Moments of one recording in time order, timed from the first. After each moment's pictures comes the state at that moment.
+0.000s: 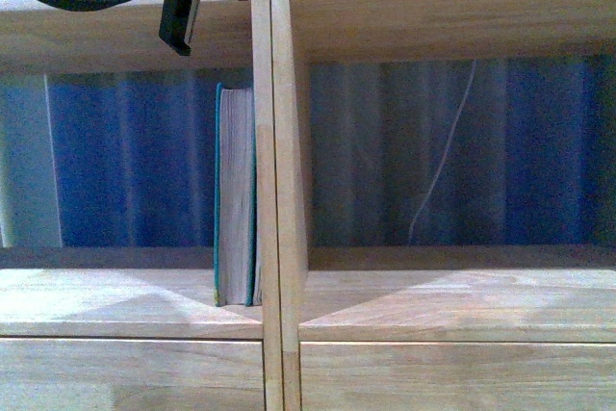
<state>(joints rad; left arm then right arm) -0.51 1.41 1.20 0.55 0.18 -0.88 0.33 0.83 0.77 0.39 -0.28 1.14</state>
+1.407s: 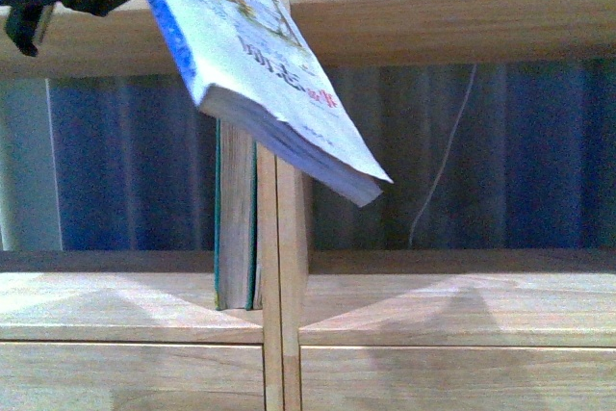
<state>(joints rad) -0.30 1.31 1.20 0.35 0.19 -0.68 0.12 0.91 0.72 0.39 -0.10 0.63</state>
